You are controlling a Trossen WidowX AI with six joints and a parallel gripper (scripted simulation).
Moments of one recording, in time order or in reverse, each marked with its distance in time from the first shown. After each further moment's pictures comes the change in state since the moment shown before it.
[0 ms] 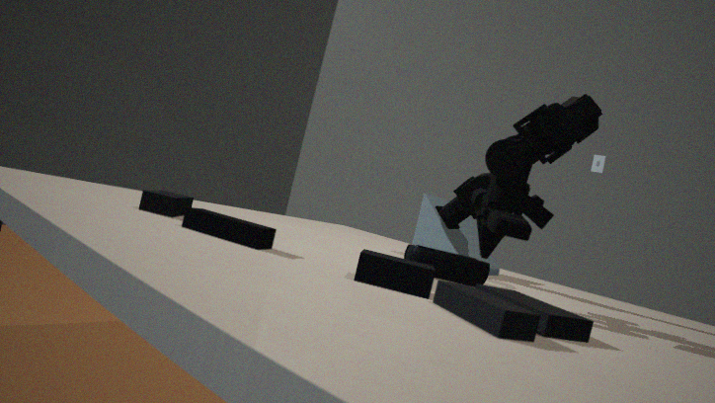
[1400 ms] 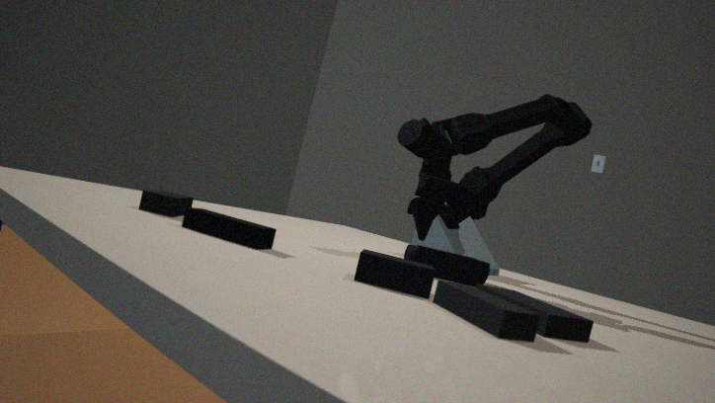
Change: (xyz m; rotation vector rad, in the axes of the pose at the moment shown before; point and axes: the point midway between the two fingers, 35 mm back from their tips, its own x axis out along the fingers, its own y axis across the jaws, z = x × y) arm 0.035 0.115 -0.100 0.022 -0.001 -0.559
